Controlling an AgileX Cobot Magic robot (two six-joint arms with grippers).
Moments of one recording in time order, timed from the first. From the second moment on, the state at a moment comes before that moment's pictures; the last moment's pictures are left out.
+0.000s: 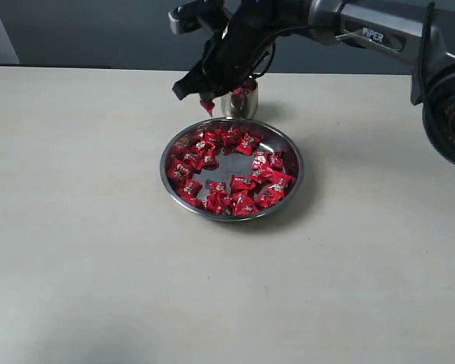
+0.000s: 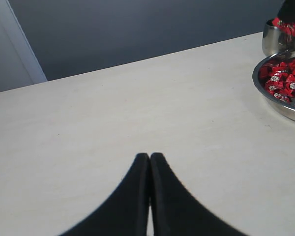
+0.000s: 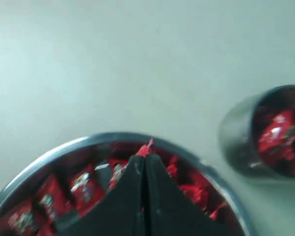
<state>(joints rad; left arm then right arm) -0.03 0.00 0.00 0.22 0.32 -0.06 0.51 2.30 -2.02 0.21 0.80 -0.30</state>
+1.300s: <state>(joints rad) -0.03 0.00 0.00 0.22 0.32 -0.06 0.40 2.38 -2.02 0.24 0.49 -0.18</state>
